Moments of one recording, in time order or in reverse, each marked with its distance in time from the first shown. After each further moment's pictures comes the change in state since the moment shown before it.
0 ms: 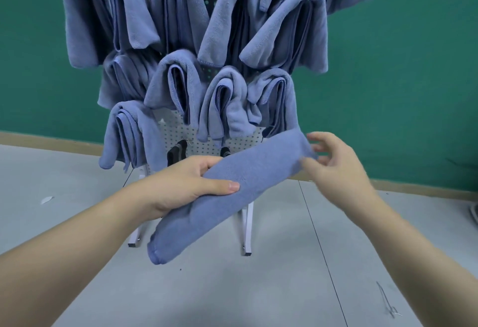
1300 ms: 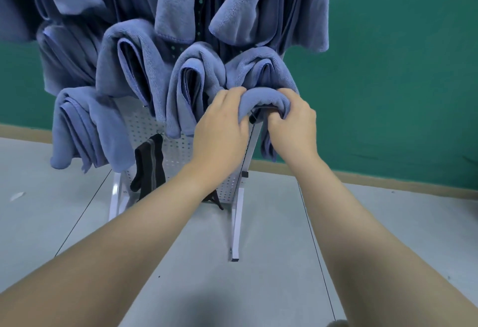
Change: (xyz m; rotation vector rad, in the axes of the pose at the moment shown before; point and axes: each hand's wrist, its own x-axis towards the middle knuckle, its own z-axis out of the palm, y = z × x) left_hand 0.168 0.007 0.043 0.598 0.871 0.554; right_hand 0.128 0.025 0.056 -0.028 0.202 -0.179
